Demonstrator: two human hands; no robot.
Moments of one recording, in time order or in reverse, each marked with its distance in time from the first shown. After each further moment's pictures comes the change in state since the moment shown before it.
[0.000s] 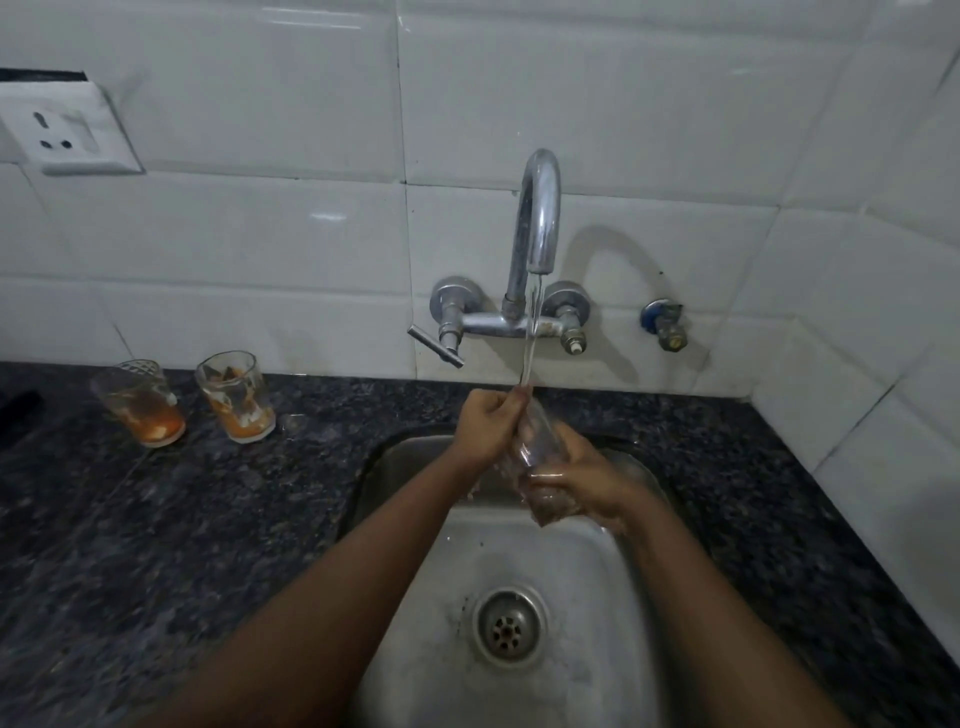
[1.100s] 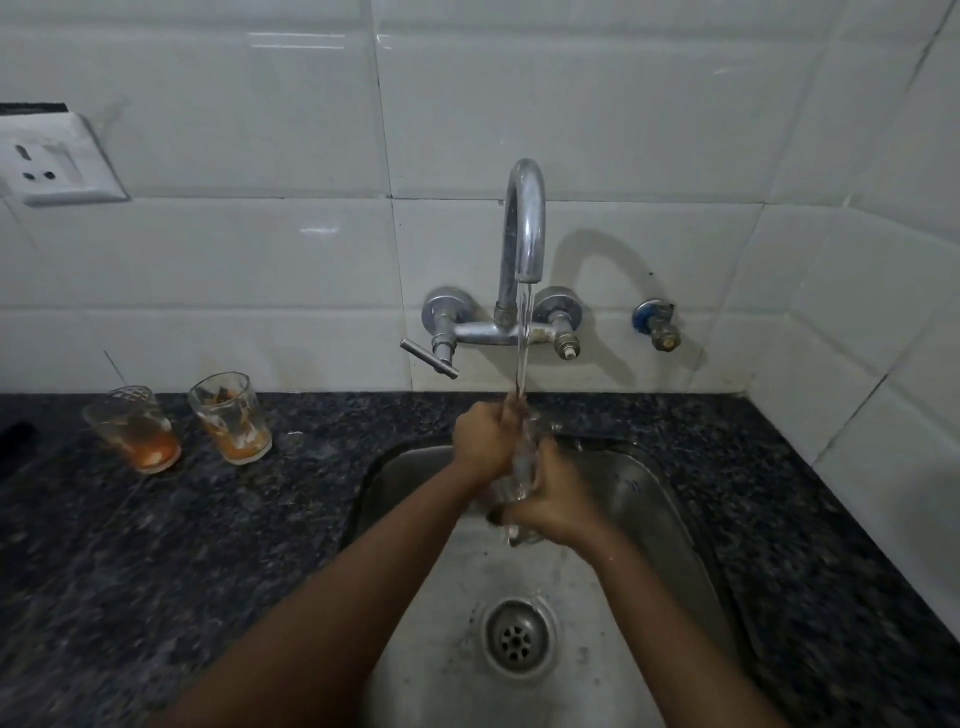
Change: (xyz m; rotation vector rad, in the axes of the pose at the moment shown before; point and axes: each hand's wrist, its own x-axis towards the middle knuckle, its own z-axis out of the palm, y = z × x) left_hand 0.006 0.003 0.001 0.348 0.008 -0.003; right_hand 0.005 0.010 0.033 -0.413 0.237 -0.025
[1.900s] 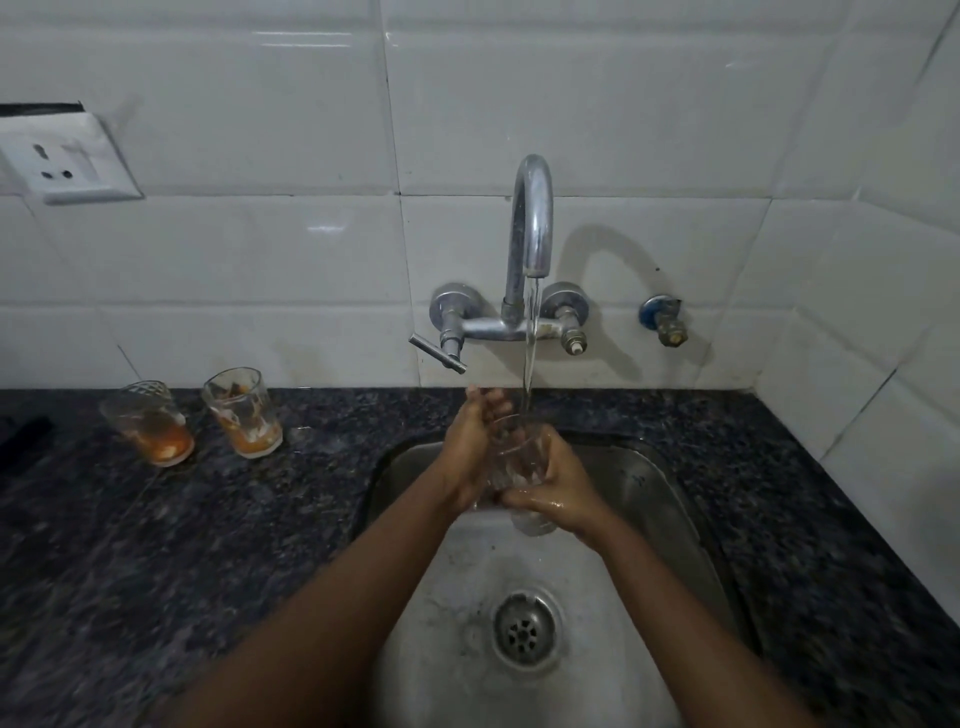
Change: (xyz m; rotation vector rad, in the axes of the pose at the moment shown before) left_hand -0.006 -0.020 -0.008 -0.877 -0.104 -0.377; right_hand 0.005 0.011 0.000 0.328 -0.018 -0.207
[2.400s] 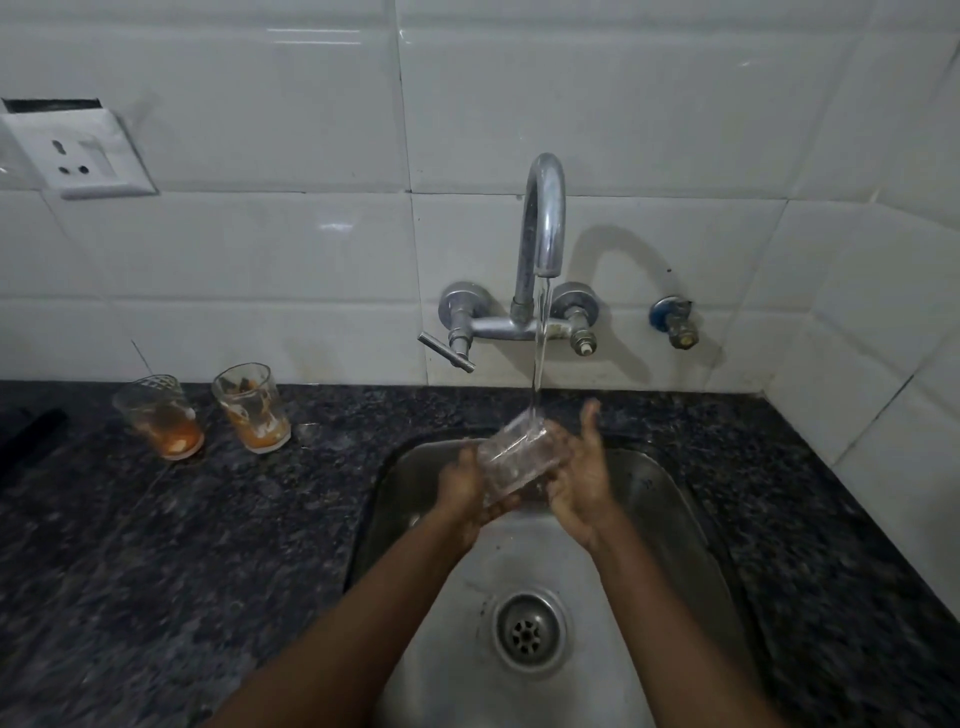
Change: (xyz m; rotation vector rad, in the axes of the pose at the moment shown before) left_hand -0.018 -0.029 -0.015 -0.037 0.221 -0.233; right_hand 0.019 0.010 0.003 0.755 0.194 0.231
